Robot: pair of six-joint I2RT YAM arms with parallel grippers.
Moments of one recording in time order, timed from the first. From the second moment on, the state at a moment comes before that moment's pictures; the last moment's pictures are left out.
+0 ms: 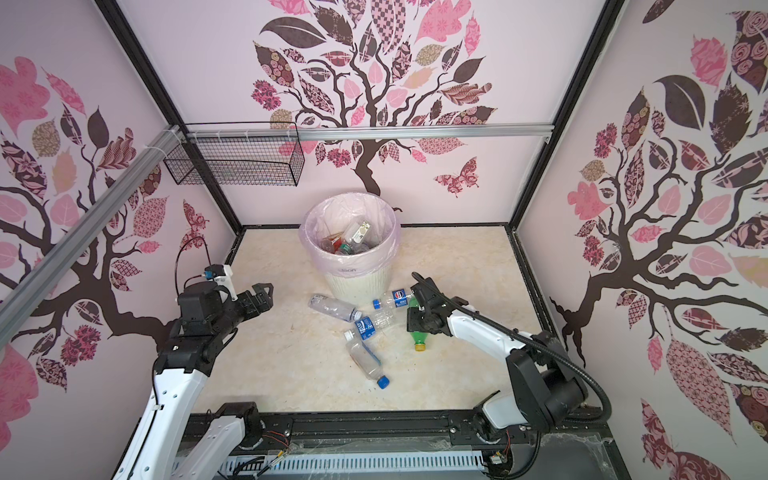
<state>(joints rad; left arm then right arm) 0.02 0.77 0.80 -0.56 0.08 -0.36 0.51 1.40 0.83 -0.49 0.01 0.53</state>
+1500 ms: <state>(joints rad) 0.02 0.82 0.80 -0.57 0.14 -0.36 0.42 1.21 1.34 -0.35 -0.36 0.37</state>
